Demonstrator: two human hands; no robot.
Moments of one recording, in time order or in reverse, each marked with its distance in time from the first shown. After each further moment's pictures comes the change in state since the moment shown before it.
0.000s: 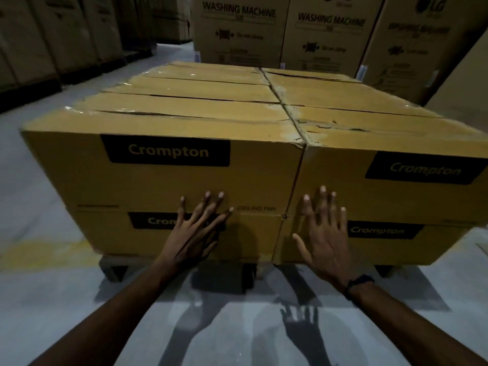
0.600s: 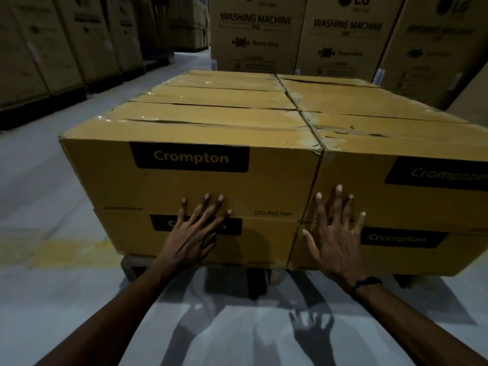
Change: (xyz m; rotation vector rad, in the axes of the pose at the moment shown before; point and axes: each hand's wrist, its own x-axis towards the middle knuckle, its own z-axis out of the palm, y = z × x) left_hand -0.023 -0.040 0.008 0.051 0.031 -0.031; right_hand 0.014 -0.023 -0.001 -0.018 0.073 0.047
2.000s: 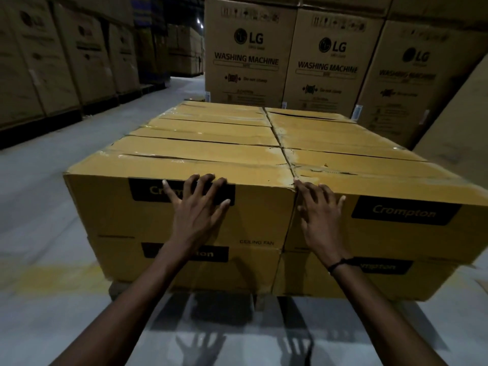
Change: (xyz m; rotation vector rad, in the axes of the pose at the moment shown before) left_hand 0.098 -0.002 -0.119 -0.289 0.285 -0.342; right_hand 0.091 -0.003 -0.089 0.176 0.102 0.059
